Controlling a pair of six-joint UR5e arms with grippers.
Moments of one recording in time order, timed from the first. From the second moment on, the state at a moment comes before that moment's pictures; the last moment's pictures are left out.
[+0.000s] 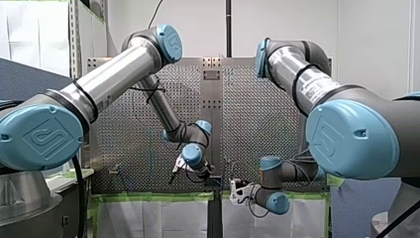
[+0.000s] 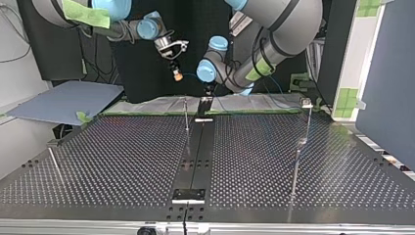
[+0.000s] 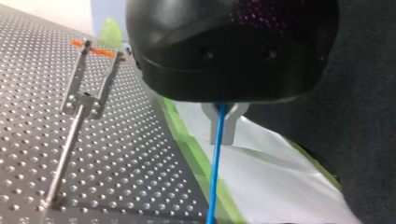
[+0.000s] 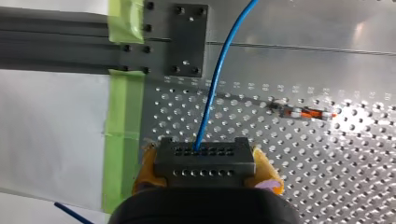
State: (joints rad) left arm -0.56 -2.47 -1.55 -2.81 -1.84 -1.47; right arm 2.05 -0.55 1.92 -1.27 1.29 1.49
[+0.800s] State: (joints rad) left arm -0.57 -2.46 -1.55 -2.79 -1.80 -1.47; right arm 1.99 -0.65 1.94 -1.23 1.28 1.49
